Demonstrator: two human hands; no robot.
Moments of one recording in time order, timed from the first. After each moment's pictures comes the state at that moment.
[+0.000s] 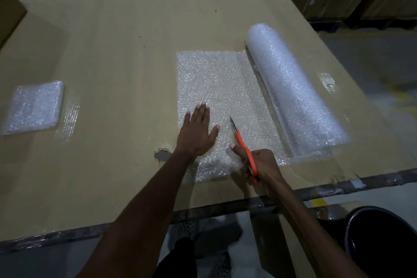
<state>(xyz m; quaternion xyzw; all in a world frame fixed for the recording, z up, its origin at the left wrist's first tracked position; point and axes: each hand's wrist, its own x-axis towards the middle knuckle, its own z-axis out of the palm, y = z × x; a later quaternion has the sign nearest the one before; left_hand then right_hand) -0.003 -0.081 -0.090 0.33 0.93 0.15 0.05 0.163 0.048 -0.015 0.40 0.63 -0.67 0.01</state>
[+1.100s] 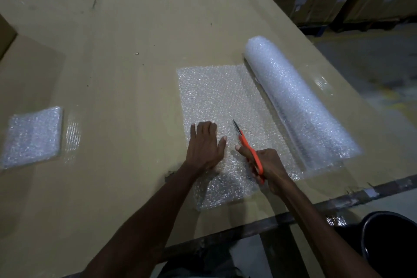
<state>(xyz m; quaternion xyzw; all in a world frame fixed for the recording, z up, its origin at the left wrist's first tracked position) -0.024 -0.080 -0.084 0.37 0.91 0.20 -0.03 0.117 0.044 -0.001 0.40 0.63 -0.67 -0.02</state>
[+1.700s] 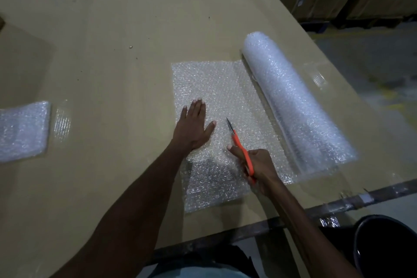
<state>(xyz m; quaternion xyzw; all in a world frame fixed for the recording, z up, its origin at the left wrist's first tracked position) -0.084 -0.069 -0.087 0.37 0.92 0.13 0.05 0.110 0.049 -0.015 0.40 0.61 -0.69 -0.02</state>
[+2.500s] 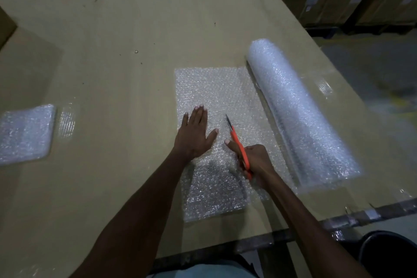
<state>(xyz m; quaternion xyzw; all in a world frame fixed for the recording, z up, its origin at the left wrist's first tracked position) -0.083 -0.068 -0.090 0.36 0.92 0.13 0.03 0.075 0.067 -0.012 0.38 0.65 -0.66 0.01</state>
